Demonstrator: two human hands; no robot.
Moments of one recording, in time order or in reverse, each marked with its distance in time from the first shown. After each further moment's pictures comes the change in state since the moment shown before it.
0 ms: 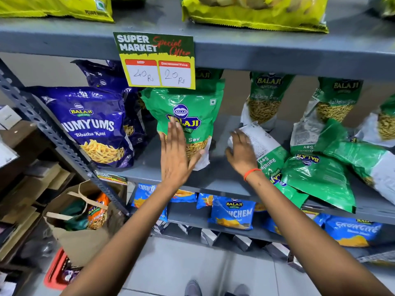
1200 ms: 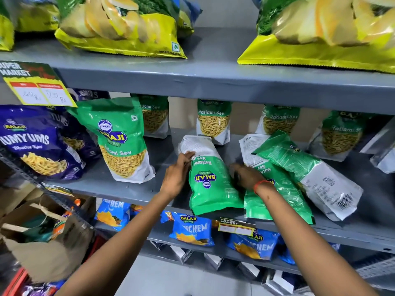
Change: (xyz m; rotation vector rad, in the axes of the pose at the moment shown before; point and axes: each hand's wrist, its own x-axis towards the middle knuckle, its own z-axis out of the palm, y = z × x) left_hand 0.016 0.153 0.097 -0.424 -0.313 -0.201; right_hand -0.010 0.207 -0.097 -0.160 -0.466 -0.052
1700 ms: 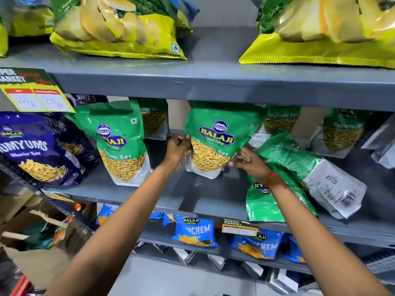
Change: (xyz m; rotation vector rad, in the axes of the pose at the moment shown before) left_hand 0.076 0.016 -0.017 -0.646 0.137 -0.359; right_hand 0.010 -0.016 -0.027 0.923 0.156 -0.047
